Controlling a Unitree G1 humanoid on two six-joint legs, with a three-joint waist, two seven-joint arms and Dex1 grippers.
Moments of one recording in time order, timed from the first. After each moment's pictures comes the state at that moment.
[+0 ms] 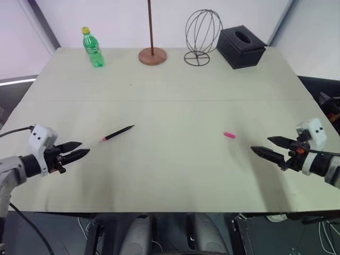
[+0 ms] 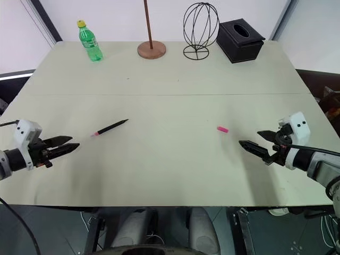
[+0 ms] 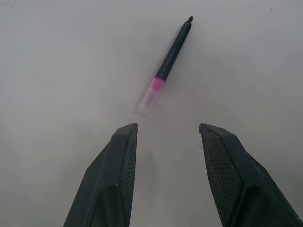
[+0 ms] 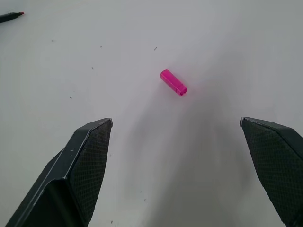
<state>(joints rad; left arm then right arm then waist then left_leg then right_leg) -0.01 0.90 0.39 0.01 -0.49 0.51 -1.01 0.01 -0.88 -0.49 -0.31 0.70 0.91 0.76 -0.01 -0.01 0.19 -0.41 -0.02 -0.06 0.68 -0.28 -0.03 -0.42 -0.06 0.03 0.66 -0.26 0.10</state>
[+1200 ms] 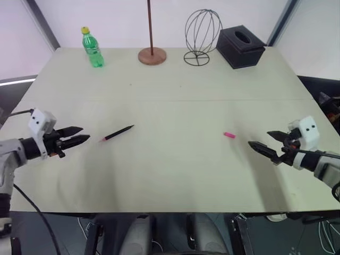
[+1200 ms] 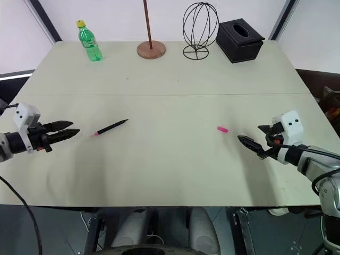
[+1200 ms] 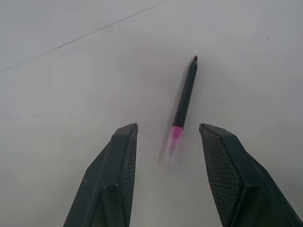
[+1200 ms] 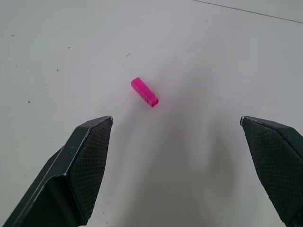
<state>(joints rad) -0.27 0.92 0.28 0.28 -0.42 0.35 -1.15 -0.03 -0.84 -0.41 -0.28 0.57 0.77 0.69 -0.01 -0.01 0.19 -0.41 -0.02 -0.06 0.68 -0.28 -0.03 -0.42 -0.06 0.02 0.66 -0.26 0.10</state>
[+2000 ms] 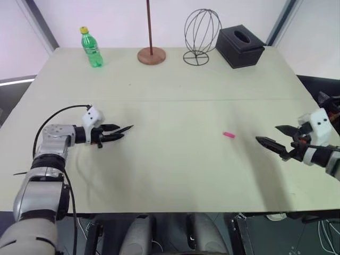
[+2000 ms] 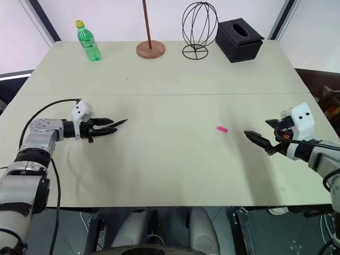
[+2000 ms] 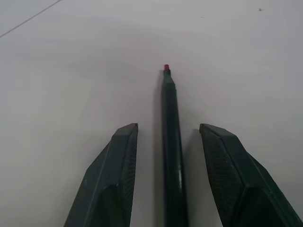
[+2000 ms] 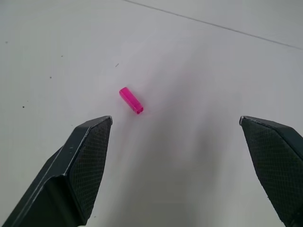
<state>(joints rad) -0.82 0.66 -0.02 1.09 -0.10 -0.17 -1.26 -0.03 -0.88 -0.50 -0.32 0.58 0.83 0.70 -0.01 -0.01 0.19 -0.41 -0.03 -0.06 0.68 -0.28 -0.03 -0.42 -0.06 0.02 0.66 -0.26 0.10</state>
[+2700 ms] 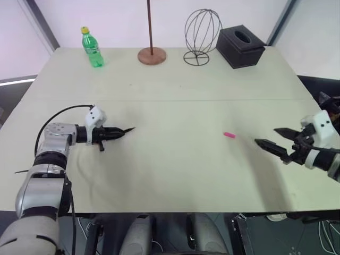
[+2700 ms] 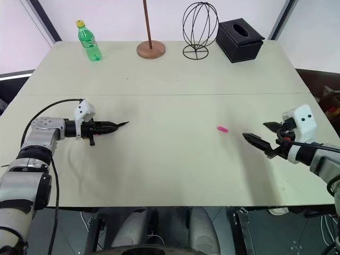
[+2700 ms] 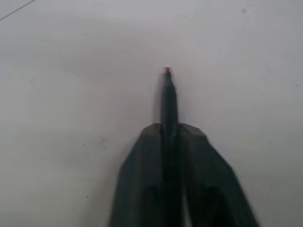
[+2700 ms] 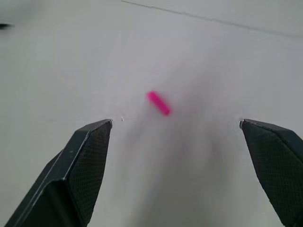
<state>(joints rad) -0.83 0.65 -0.02 1.10 -0.08 -0.16 -1.34 0.01 -0.91 -0.53 -0.41 0.74 0.95 0.78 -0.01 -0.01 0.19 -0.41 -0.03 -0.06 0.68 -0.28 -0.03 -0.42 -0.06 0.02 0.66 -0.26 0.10</state>
